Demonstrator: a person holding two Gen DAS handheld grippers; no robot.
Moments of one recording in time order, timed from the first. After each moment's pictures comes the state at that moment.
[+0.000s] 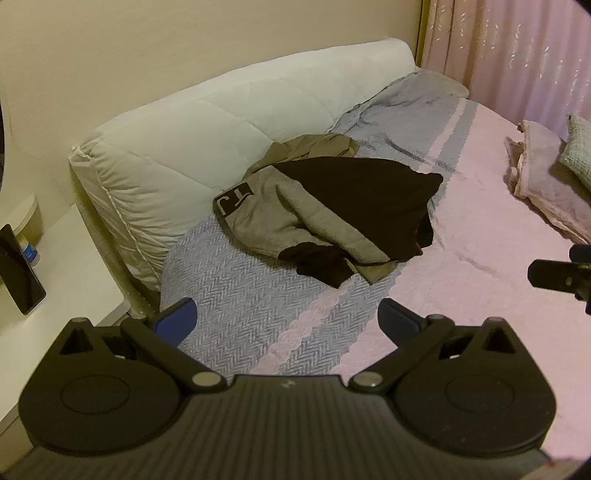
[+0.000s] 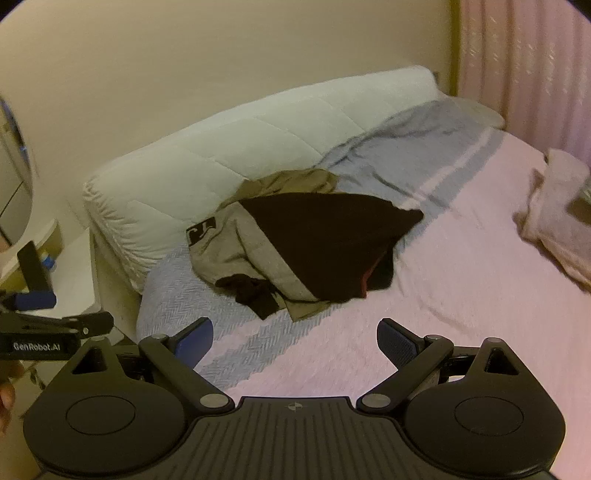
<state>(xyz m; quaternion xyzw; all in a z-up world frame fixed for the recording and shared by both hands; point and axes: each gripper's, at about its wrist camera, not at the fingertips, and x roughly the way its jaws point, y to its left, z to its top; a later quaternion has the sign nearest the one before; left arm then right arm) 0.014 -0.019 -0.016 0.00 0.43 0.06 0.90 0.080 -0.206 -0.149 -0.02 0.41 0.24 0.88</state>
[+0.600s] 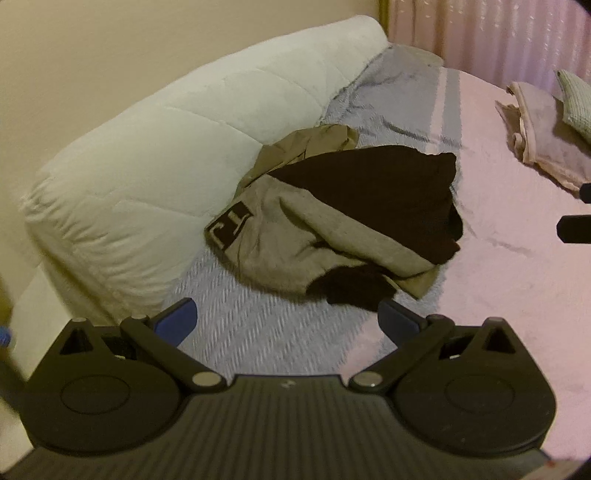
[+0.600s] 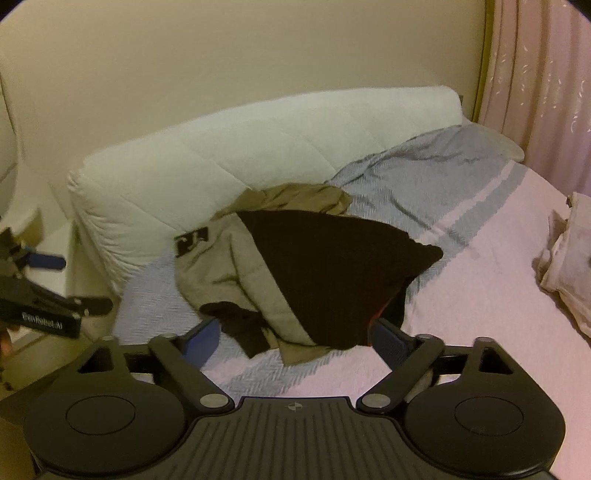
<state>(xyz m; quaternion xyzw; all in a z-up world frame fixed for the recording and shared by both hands) 0.134 0.058 -0.078 0.07 0.44 -0.01 0.90 0.160 -0.152 -0.190 -0.08 0.39 0.25 0.88</state>
